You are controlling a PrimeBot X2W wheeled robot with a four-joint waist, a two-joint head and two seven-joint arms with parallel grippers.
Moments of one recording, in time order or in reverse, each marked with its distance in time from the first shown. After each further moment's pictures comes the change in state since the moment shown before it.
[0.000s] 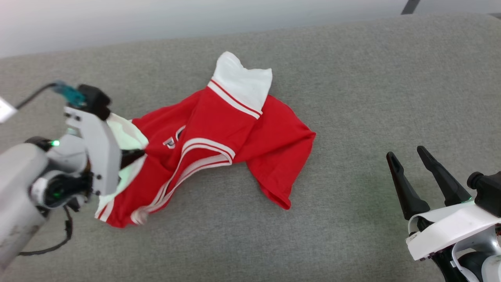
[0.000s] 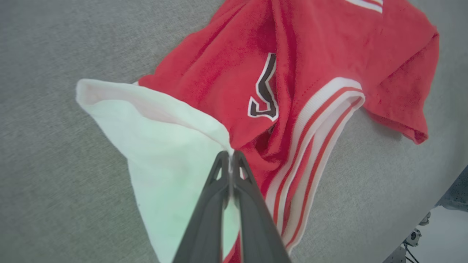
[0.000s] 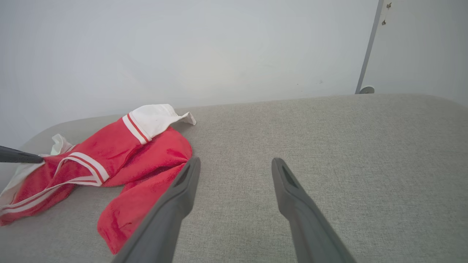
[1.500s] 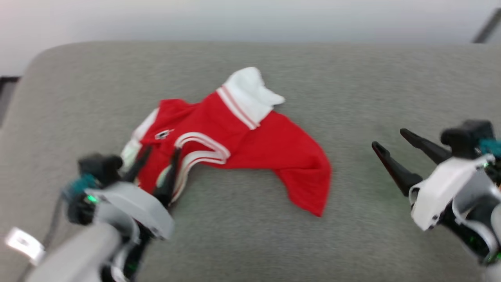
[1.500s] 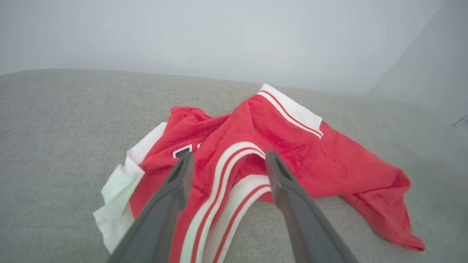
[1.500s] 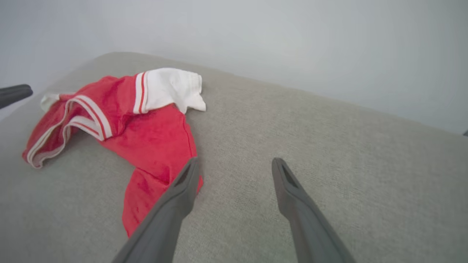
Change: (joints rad) left arm 0.386 -0.149 0.158 -0.194 0.164 0.340 -0.792; right arm -0.244 -0.237 0.192 0.115 0.134 0.000 0.243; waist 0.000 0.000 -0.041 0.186
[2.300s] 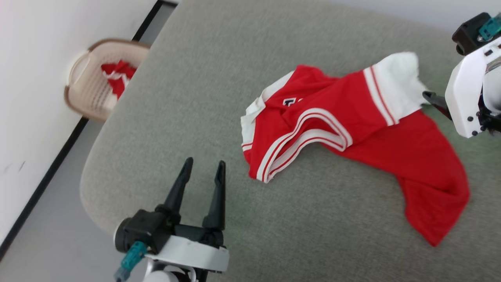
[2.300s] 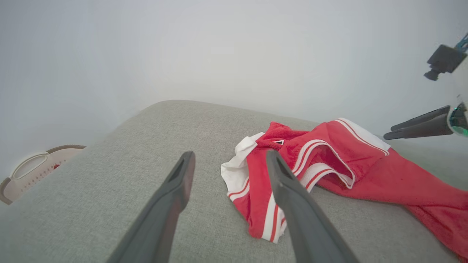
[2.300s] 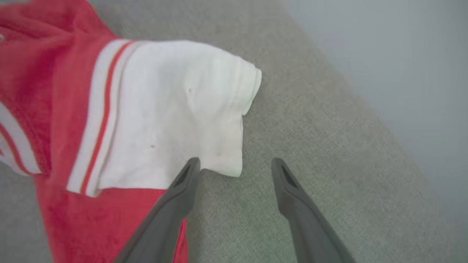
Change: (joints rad) left arm 0.432 -0.601 0.582 -0.112 0.804 -0.207 -0.006; right arm -0.719 -0.239 0.563 0.560 0.256 0.000 0.271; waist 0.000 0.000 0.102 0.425
